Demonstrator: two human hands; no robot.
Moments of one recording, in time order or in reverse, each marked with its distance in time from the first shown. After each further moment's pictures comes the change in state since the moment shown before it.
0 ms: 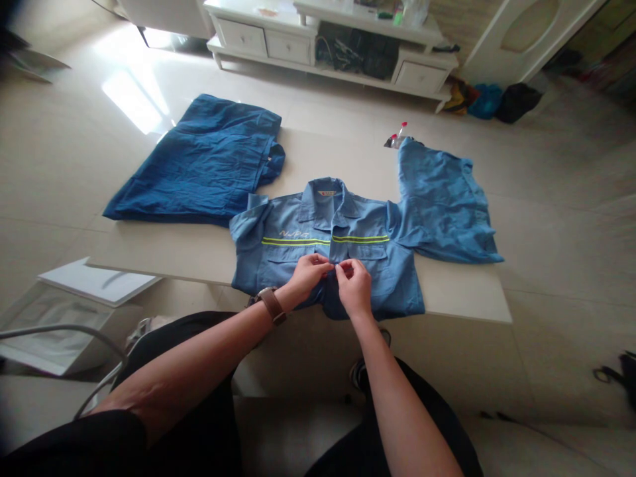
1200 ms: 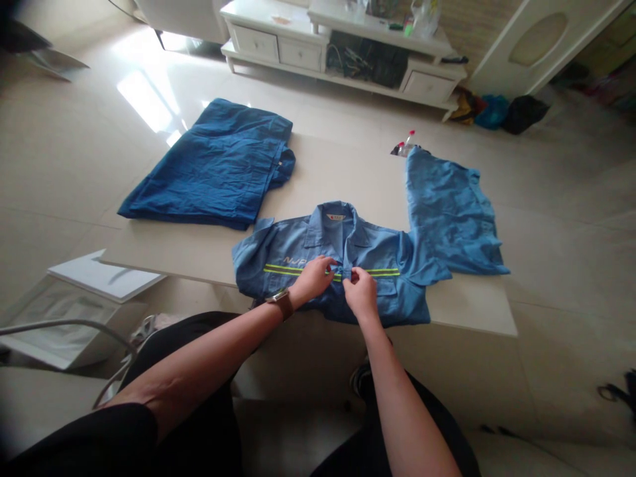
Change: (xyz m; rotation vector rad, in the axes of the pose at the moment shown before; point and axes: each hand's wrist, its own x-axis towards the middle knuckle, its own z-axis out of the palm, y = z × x) left_hand 0.021 -0.012 -0.028 1.063 -0.160 0.477; right_hand 0.011 0.010 0.005 -0.153 -0.026 0.095
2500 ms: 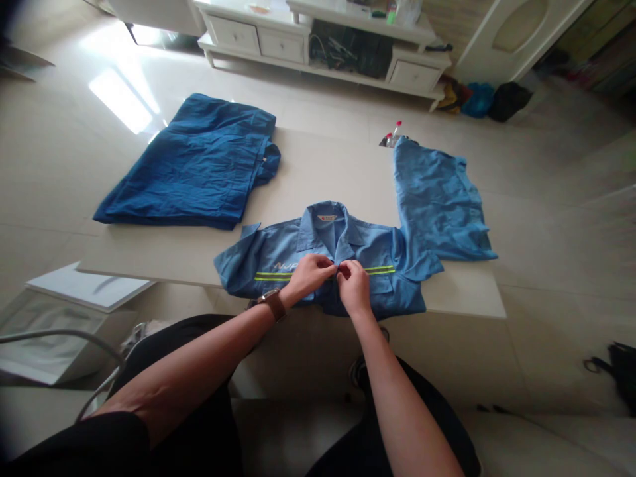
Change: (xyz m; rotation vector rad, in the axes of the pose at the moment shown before) left_hand -0.003 0.023 -0.001 -0.403 0.038 -0.078; right_hand -0.007 0.000 -0.007 0.091 0.005 -0.183
